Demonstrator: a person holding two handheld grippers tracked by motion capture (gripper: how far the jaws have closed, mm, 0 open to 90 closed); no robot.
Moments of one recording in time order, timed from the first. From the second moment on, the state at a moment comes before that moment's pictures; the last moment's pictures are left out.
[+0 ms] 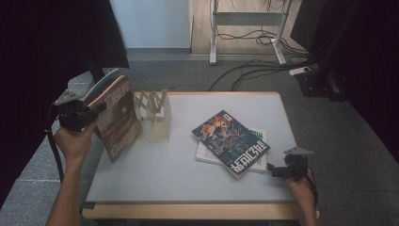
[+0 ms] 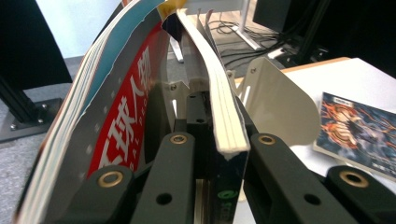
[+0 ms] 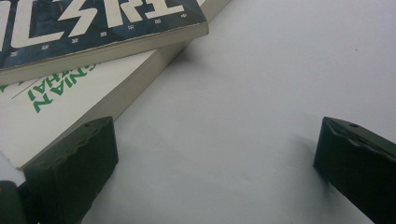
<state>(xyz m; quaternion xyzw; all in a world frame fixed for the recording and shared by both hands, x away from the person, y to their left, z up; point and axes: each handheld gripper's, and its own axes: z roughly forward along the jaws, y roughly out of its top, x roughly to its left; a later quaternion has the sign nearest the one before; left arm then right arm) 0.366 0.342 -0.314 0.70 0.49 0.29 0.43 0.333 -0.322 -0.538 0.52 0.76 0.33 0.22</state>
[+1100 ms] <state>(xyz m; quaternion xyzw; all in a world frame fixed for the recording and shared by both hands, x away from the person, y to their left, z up) 0.358 0.359 -0.344 0.70 0.48 0.30 0.44 0.333 -0.321 -0.538 0.52 0.76 0.33 0.22</state>
